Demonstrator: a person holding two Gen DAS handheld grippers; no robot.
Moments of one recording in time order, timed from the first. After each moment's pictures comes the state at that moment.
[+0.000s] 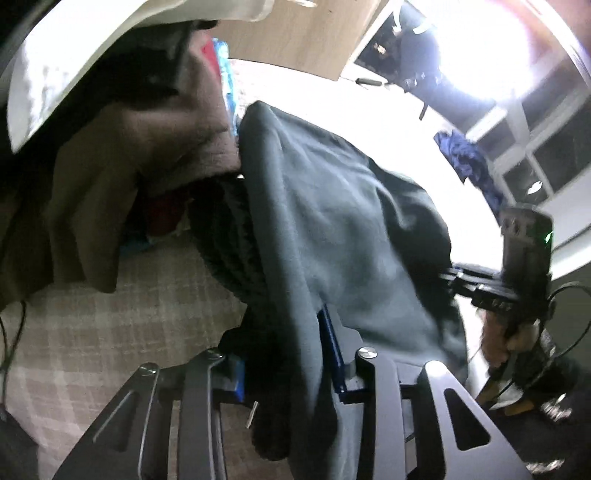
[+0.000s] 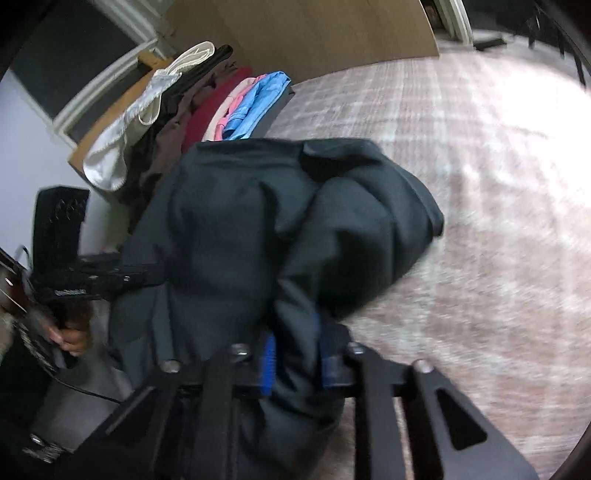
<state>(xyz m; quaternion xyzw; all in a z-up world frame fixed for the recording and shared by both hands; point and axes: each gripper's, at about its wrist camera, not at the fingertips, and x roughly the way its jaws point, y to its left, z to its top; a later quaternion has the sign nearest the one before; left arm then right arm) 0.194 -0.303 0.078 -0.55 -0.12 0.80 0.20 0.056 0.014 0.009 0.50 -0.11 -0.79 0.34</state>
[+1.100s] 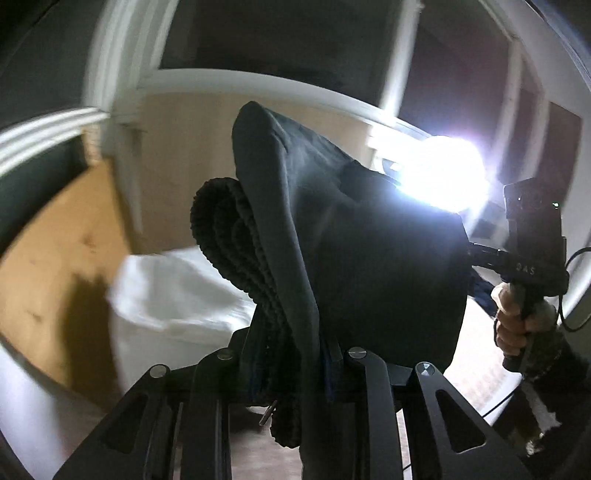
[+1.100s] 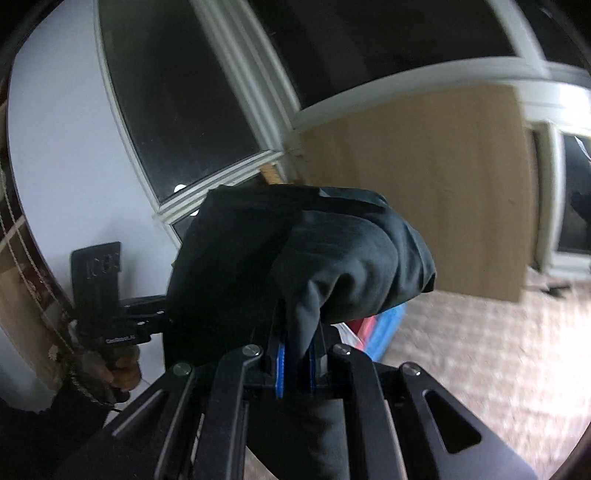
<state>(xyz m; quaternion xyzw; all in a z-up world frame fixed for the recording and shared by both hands) 0.186 -0.409 0.288 -0.32 -0.06 0.94 0.14 0.013 -0.095 0.284 0.28 -0.07 -0.84 0.45</state>
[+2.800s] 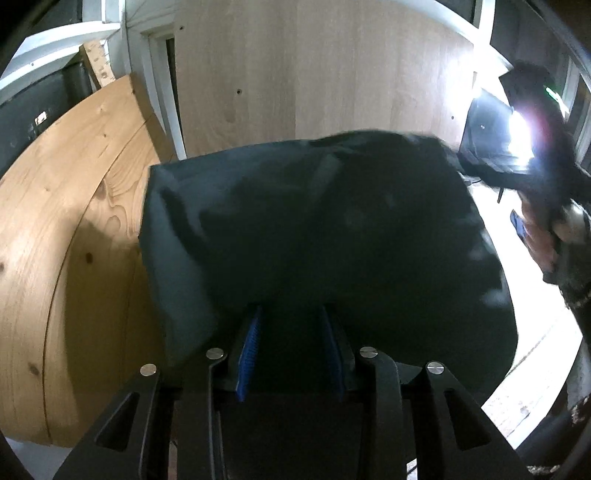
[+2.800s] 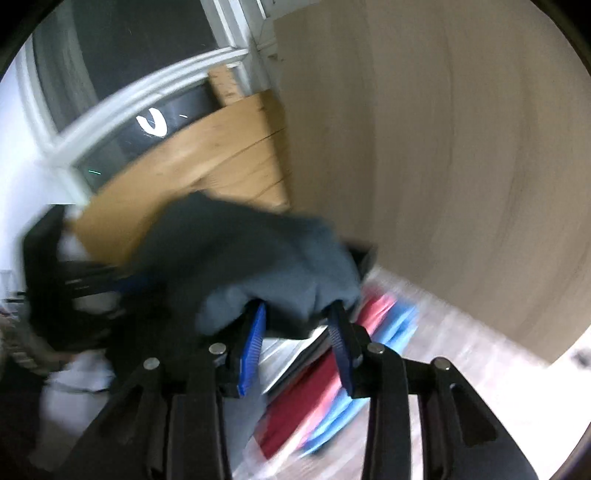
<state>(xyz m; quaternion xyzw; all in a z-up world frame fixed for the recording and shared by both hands) 0.056 -0.463 0.191 -0.46 0.00 0.88 0.08 -0.163 -0.216 0.201 0.38 0.09 -0.83 0.40</state>
